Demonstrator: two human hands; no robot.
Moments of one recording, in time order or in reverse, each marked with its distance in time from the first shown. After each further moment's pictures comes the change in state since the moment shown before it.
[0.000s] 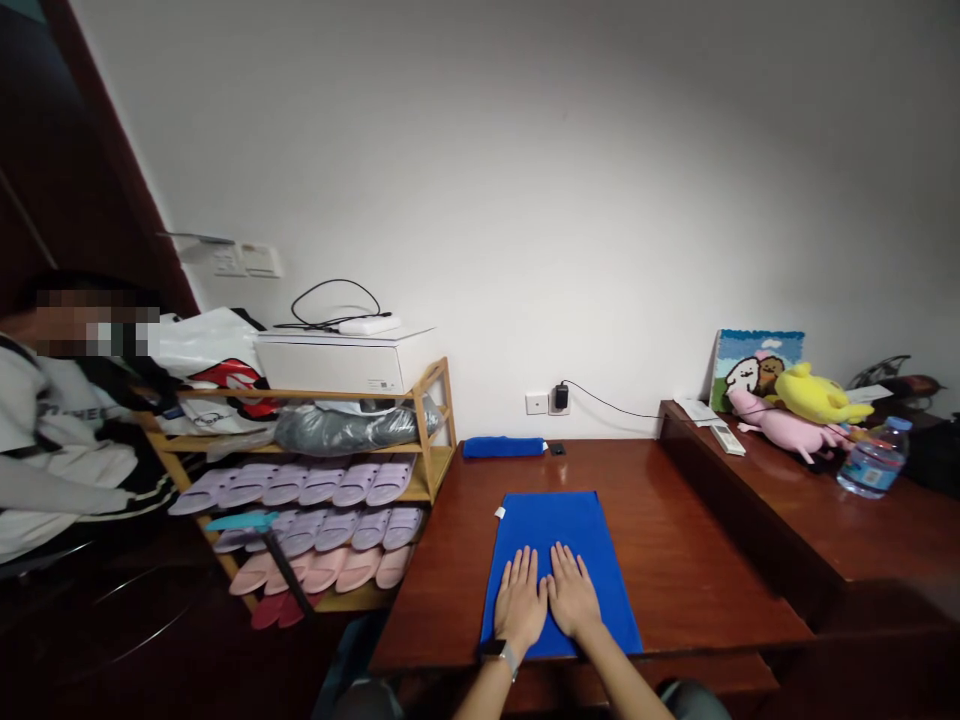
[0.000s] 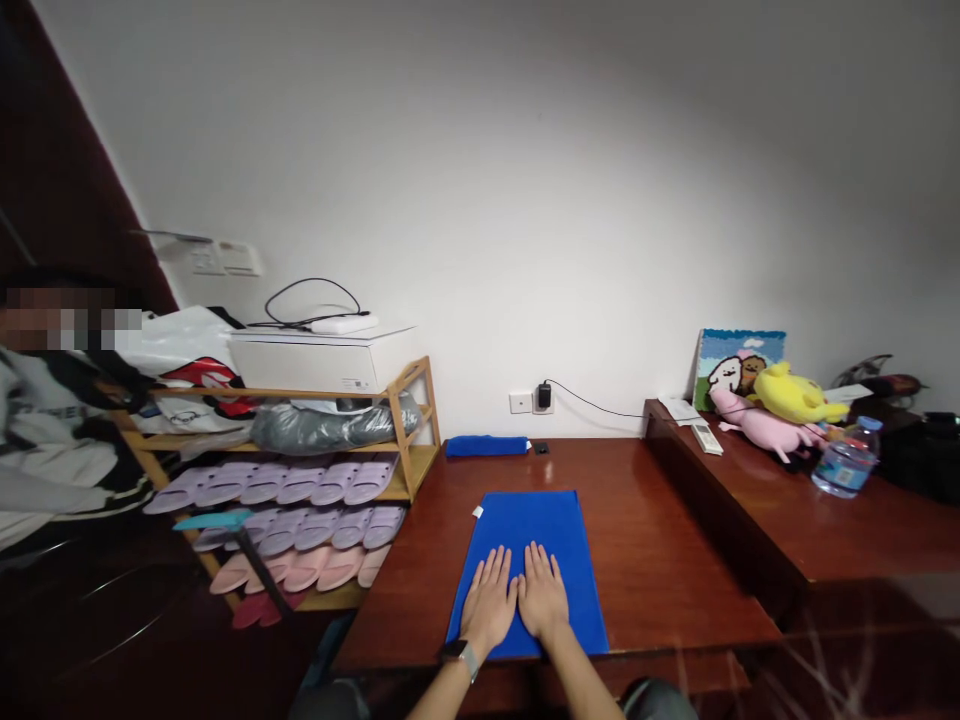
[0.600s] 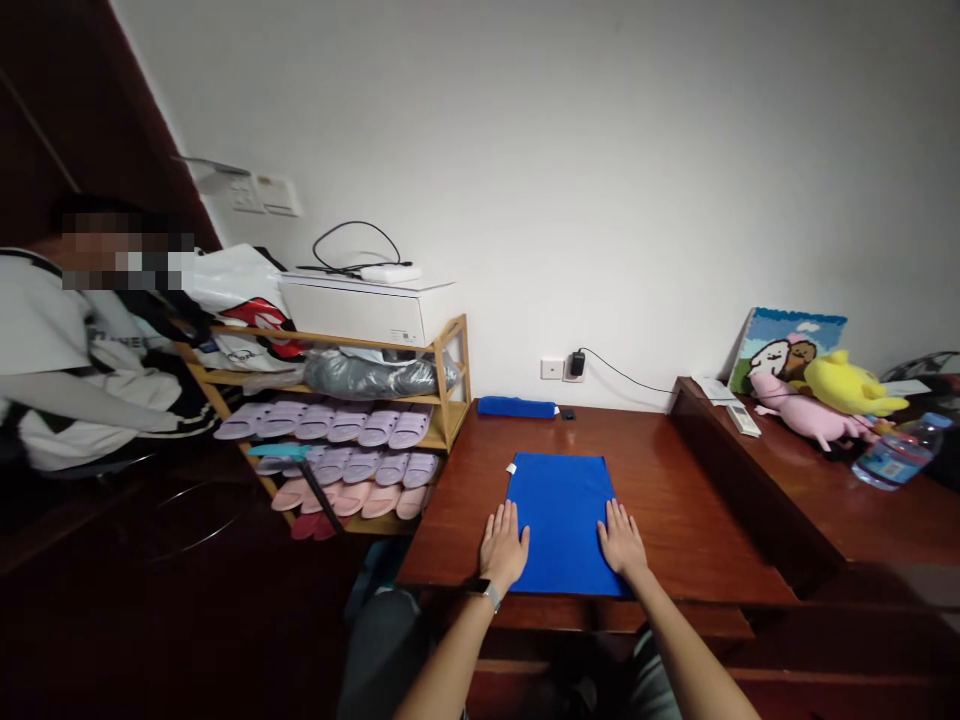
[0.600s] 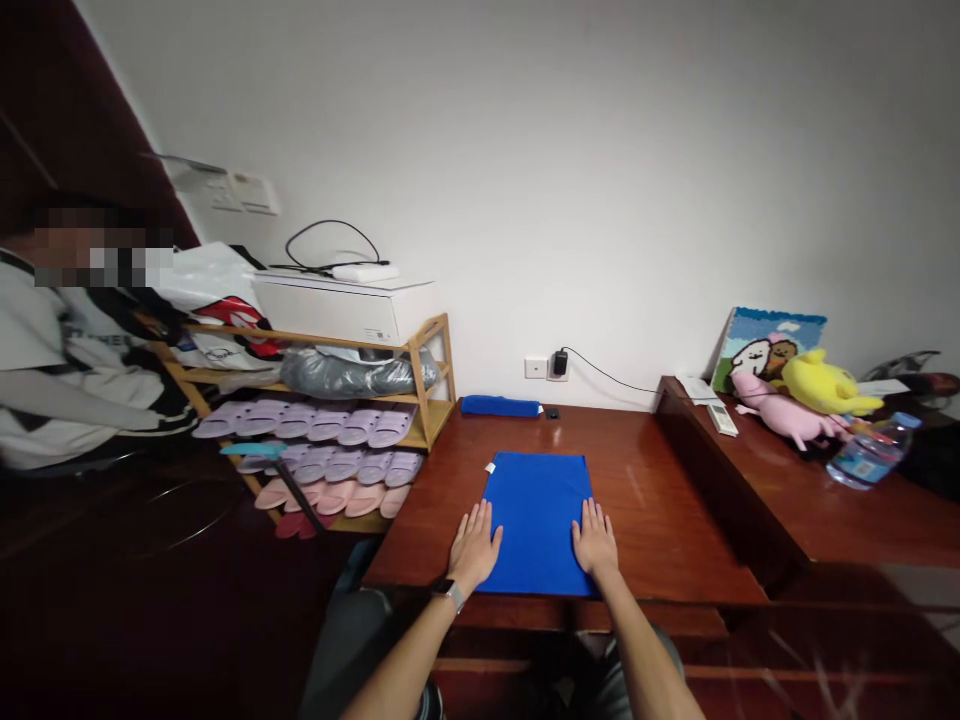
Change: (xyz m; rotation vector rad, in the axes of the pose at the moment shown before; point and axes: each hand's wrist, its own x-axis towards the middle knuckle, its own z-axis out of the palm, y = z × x) left_hand -0.023 -0.036 -0.024 -0.024 0.004 -0.162; right_hand -0.017 0.102 -0.031 -0.172 -0.078 0.255
